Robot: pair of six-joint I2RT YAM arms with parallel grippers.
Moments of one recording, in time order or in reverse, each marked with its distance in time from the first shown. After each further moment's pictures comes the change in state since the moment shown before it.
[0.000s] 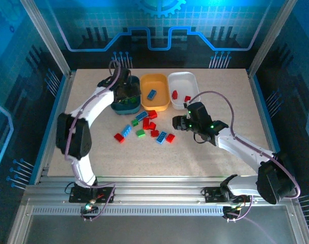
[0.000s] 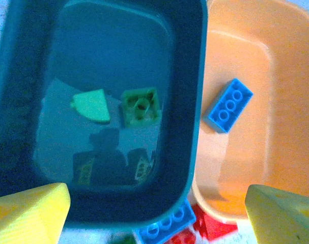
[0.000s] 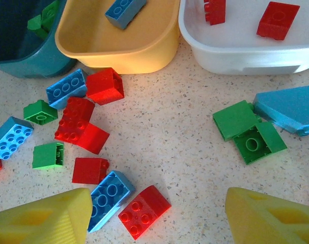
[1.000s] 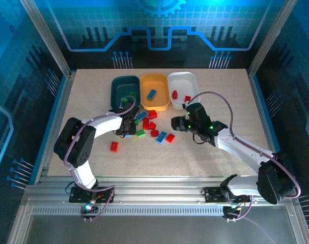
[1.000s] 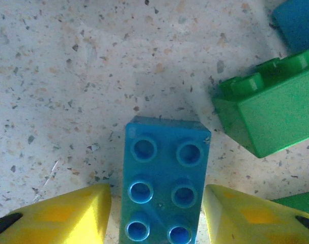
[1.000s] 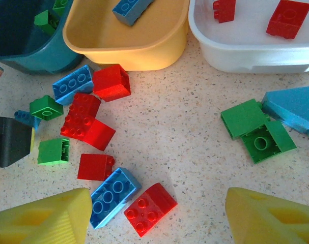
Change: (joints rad) left arm -0.156 -0.023 -0.474 0.060 -0.129 0.064; right arm 0.019 0.000 -0.002 0.003 0.000 0.000
